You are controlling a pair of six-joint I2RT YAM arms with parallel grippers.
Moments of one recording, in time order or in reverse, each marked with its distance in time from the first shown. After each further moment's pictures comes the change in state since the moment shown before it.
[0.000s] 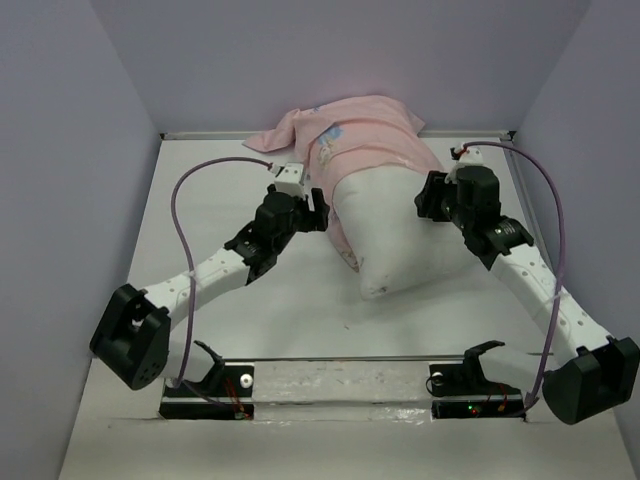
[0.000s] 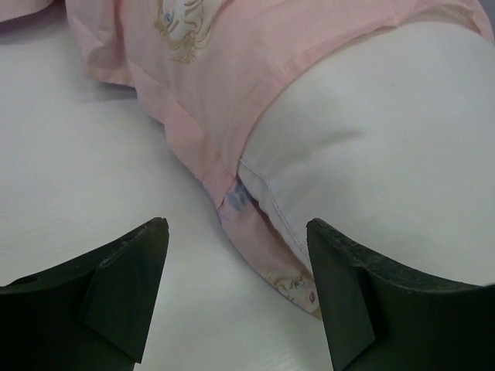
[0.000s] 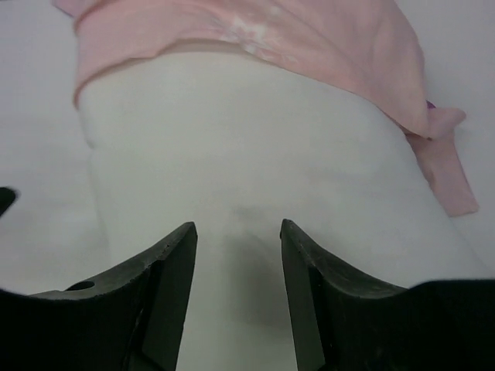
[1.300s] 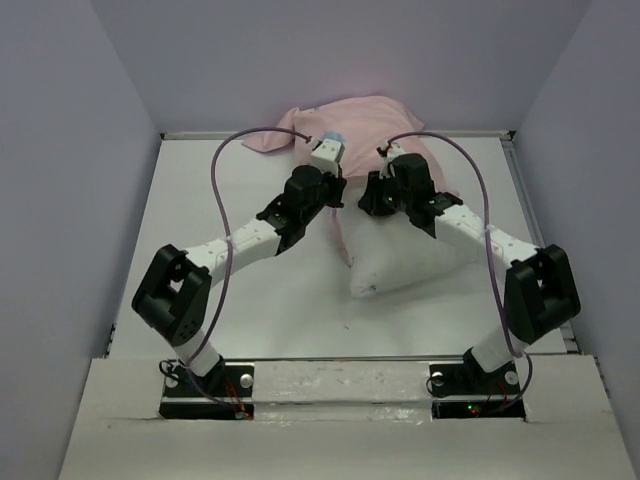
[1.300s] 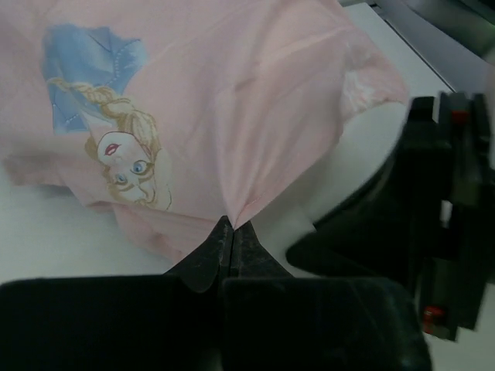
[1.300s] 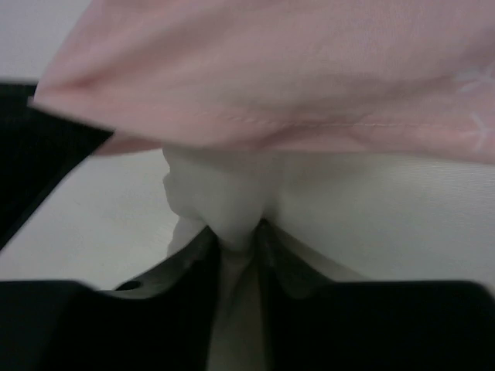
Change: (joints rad) left arm -0.029 0.344 0.336 0.103 0.096 0.150; right arm 0.152 0.414 0.149 0.196 -0.275 -0.011
